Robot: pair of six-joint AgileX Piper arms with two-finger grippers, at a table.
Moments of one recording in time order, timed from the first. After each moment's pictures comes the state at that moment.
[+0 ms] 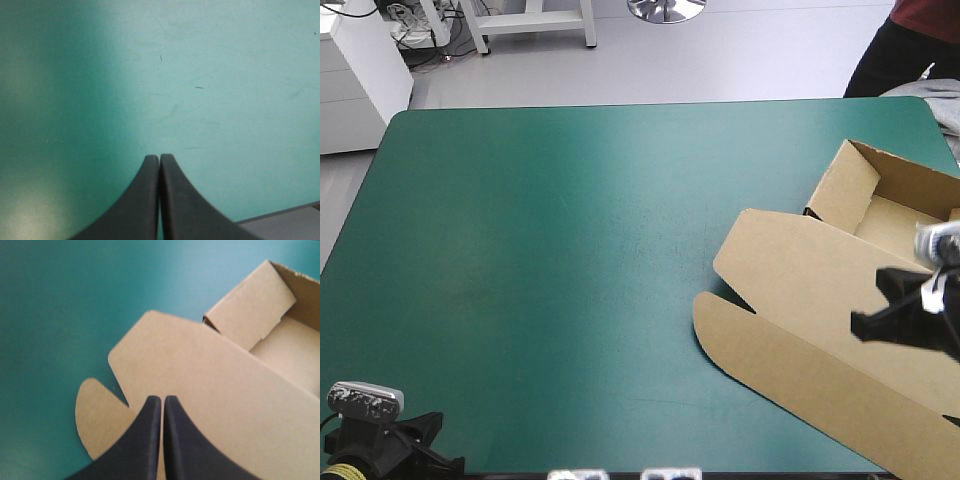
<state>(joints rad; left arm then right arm) -0.39 0.16 -0.54 0.05 1.25 -0.15 -0.12 0.71 -1.23 0.36 1.24 -0.28</state>
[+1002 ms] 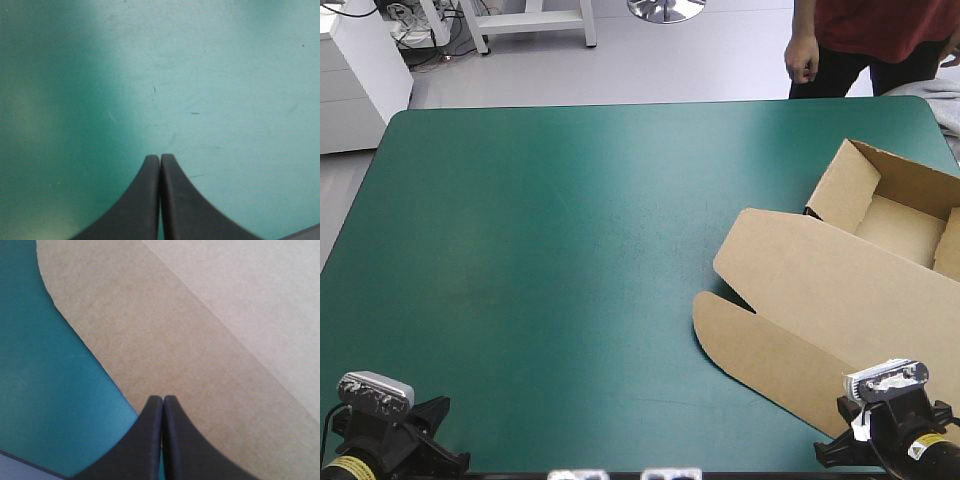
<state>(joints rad) -0.39 0.16 -0.51 0.05 1.13 -0.03 -0.01 0.30 -0.48 0.29 1.13 -0.39</state>
